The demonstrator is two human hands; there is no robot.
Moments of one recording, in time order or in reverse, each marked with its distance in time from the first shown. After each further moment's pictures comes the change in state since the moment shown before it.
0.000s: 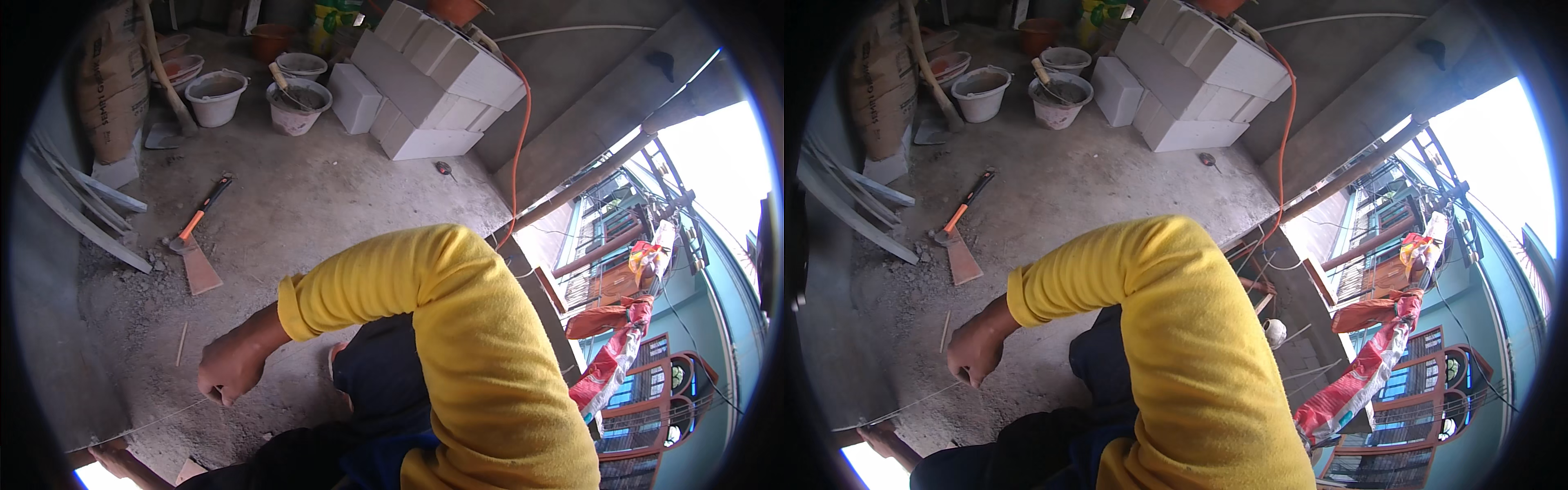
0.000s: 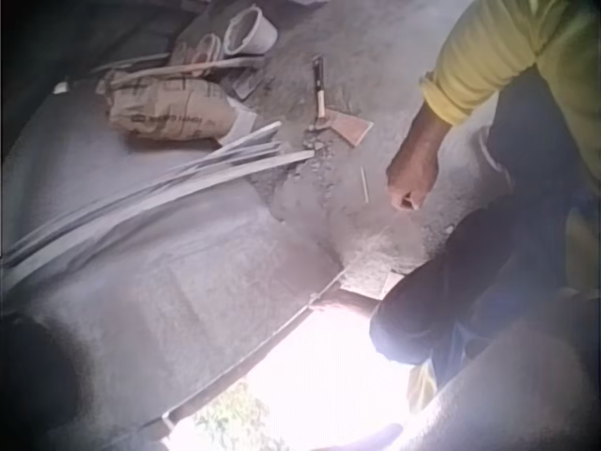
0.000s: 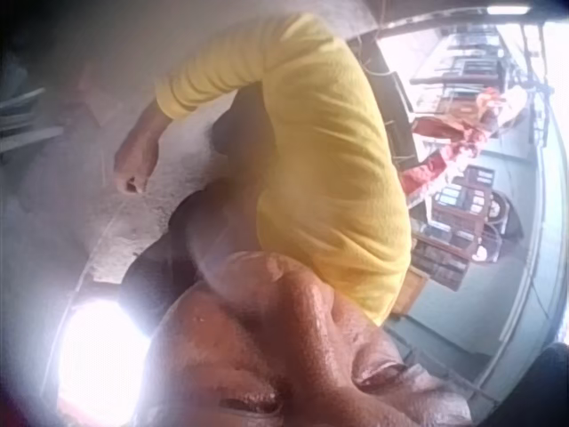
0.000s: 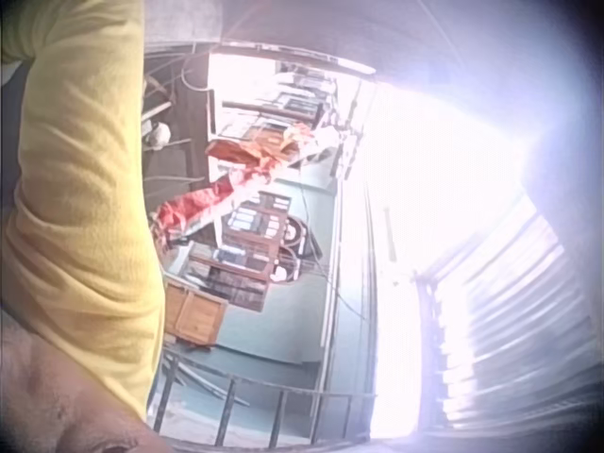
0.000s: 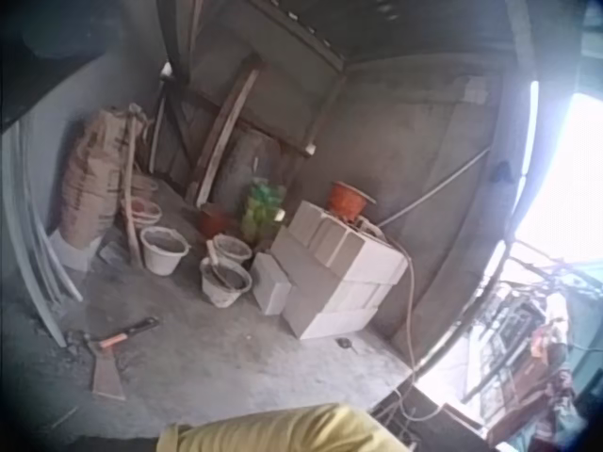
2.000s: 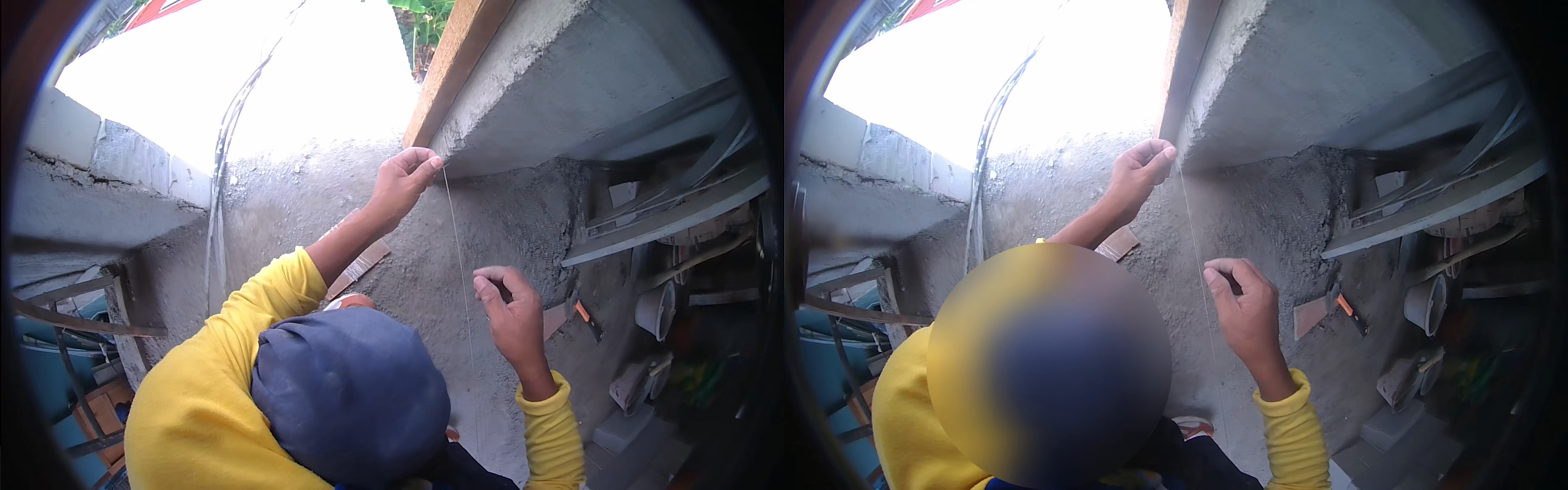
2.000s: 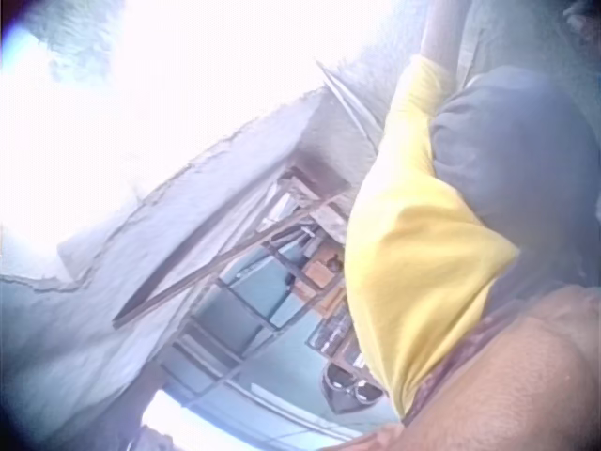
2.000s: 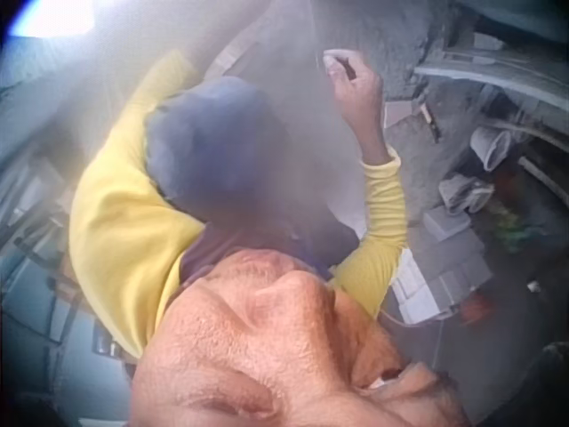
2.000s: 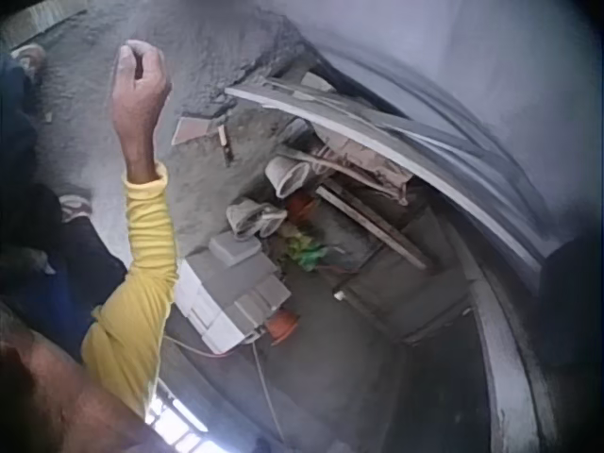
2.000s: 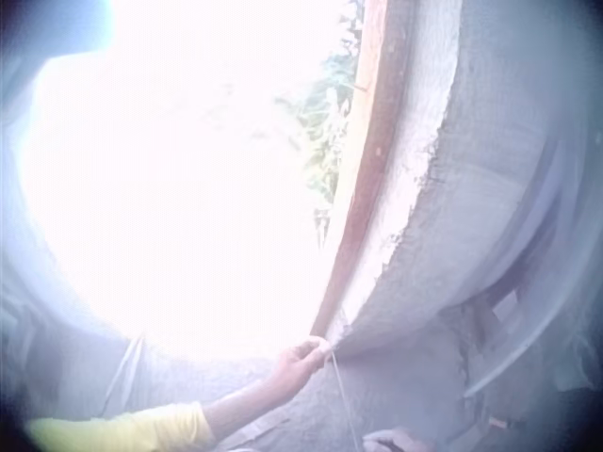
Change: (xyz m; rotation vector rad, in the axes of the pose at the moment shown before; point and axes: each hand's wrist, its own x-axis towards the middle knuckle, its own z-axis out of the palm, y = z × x) left_hand -0.161 0.062 -0.082 -0.511 -0.350 -0.011; right_hand 0.183 -0.075 0.028 0.163 0.293 -0.200
